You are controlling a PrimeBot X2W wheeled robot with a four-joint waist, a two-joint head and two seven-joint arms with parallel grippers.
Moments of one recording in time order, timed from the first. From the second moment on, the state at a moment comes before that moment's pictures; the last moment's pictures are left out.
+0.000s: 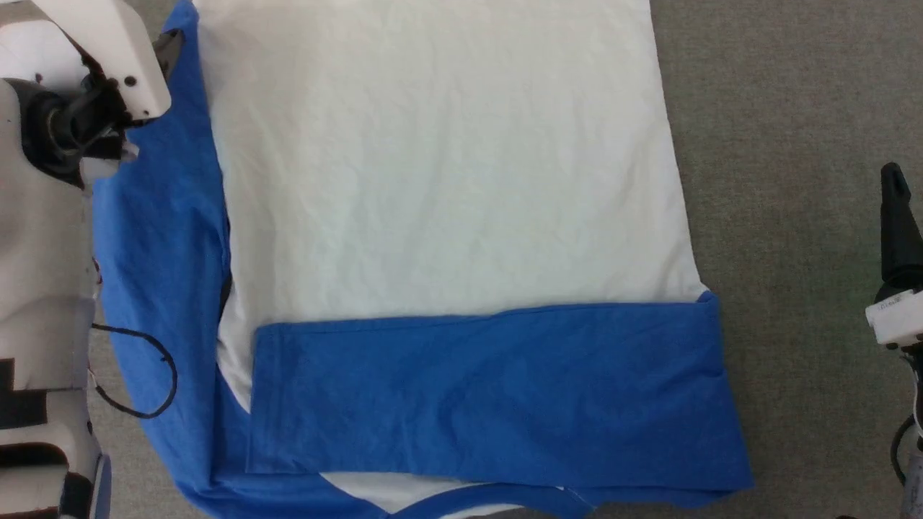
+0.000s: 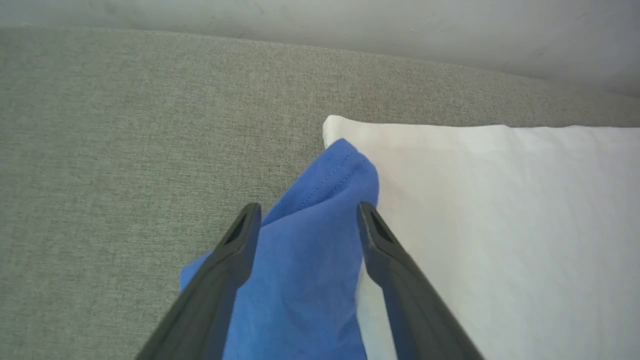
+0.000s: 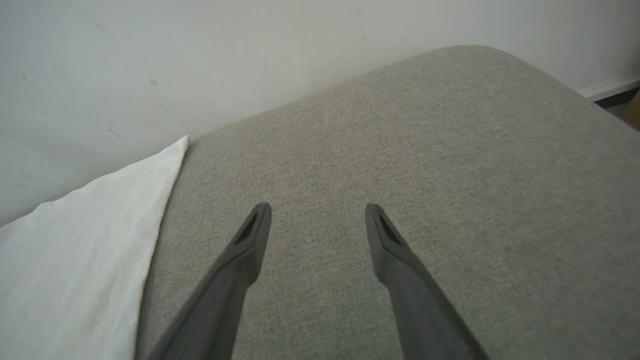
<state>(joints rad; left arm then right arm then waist) -1.02 0.38 -0.09 0.53 -0.46 0.02 0.79 -0.26 -0.05 -0.36 -0.08 0.42 0.13 0.23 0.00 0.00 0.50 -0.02</state>
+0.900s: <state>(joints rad) -0.97 0.35 -0.04 0.51 -0.55 0.03 0.68 -0.28 -0.05 -0.33 0.01 0.43 0.13 0.21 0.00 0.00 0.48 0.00</state>
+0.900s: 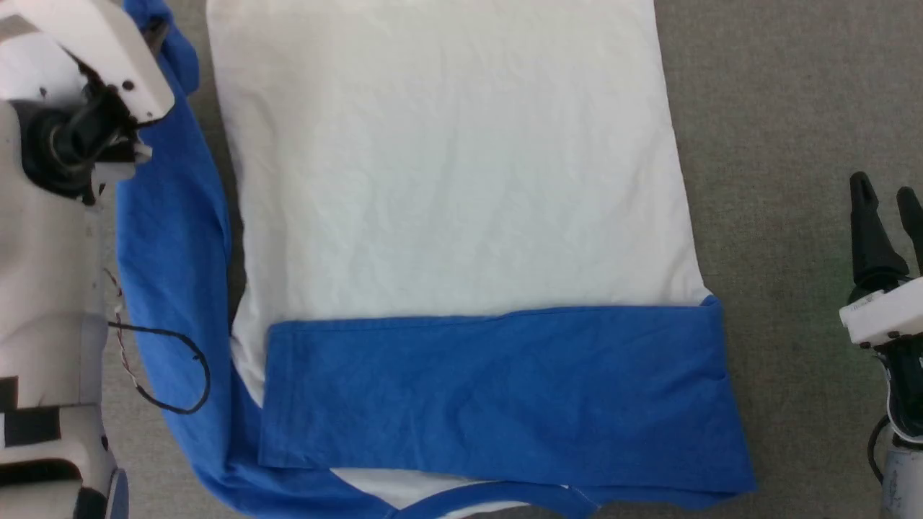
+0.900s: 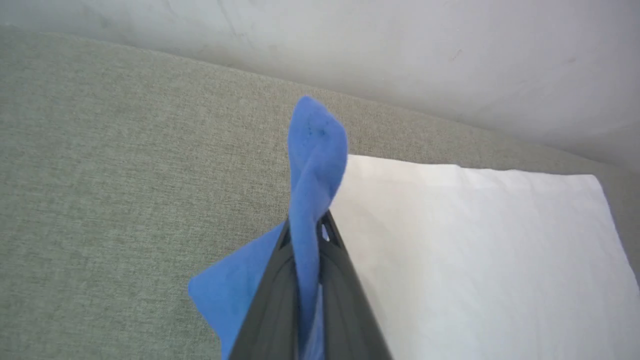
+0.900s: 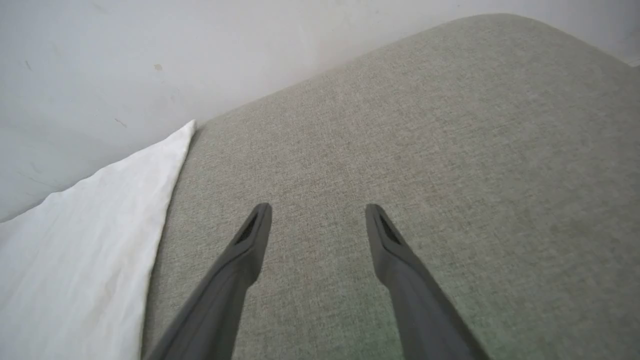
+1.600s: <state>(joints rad) -0.61 0.42 0.18 0.44 -0.61 0.08 0.38 -0.18 -0.05 -0.33 0.10 0.45 0.13 0.18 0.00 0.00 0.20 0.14</state>
